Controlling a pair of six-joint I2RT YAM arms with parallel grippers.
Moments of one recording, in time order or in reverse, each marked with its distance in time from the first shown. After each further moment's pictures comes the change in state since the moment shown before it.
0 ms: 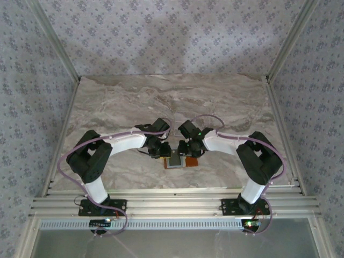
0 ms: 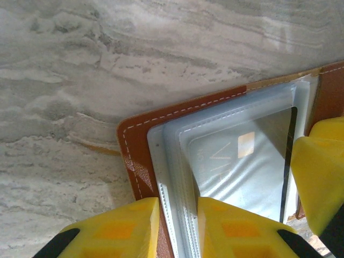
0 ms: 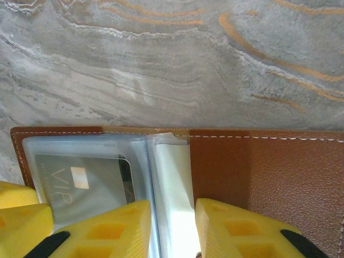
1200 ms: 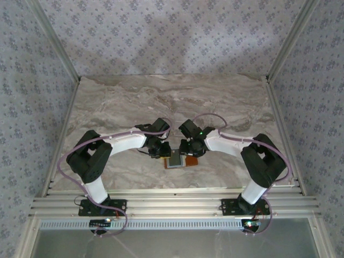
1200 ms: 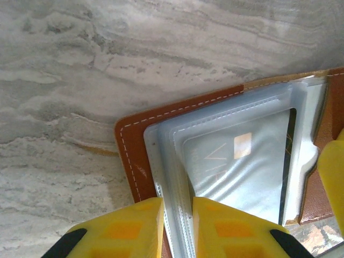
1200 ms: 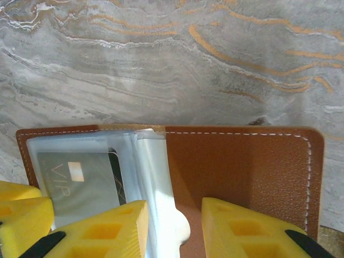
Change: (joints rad) left arm 0.000 0.000 0.000 0.006 0.011 0.000; right arm 0.005 -0.042 0.007 -0.049 0.036 0.034
